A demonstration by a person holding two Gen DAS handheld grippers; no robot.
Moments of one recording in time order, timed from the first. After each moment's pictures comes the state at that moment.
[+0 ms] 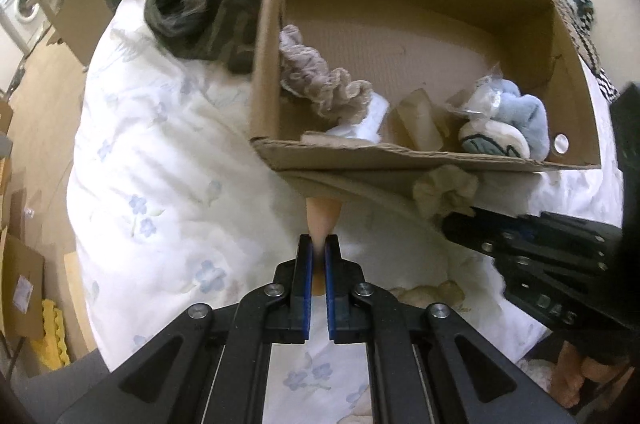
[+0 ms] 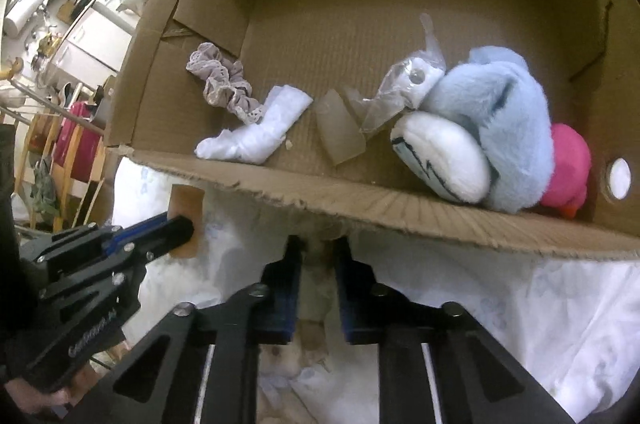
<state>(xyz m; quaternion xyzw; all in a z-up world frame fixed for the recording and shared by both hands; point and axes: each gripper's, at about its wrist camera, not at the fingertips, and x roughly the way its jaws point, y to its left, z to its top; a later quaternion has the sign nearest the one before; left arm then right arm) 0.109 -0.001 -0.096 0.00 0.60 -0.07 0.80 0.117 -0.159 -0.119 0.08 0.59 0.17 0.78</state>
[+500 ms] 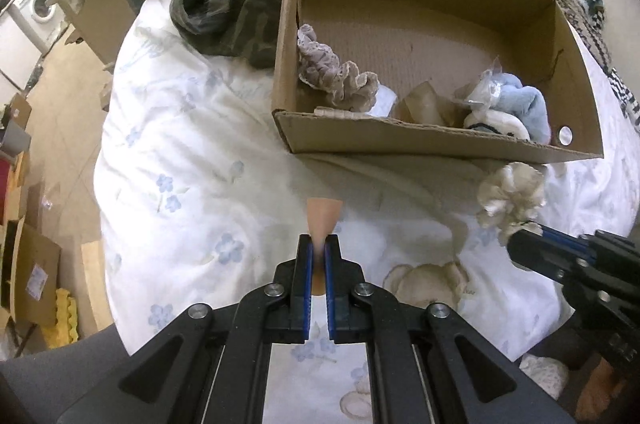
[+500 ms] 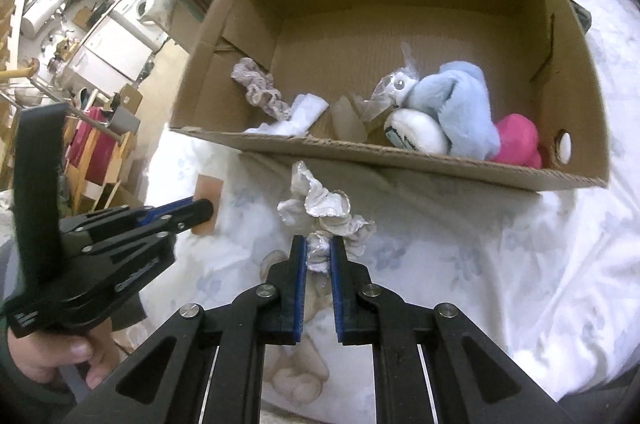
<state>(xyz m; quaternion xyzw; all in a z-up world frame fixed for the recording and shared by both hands) 0.087 -0.006 -0.082 0.01 0.59 -0.03 0.81 0.080 -0.182 -0.078 0.09 0.56 0.19 0.80</state>
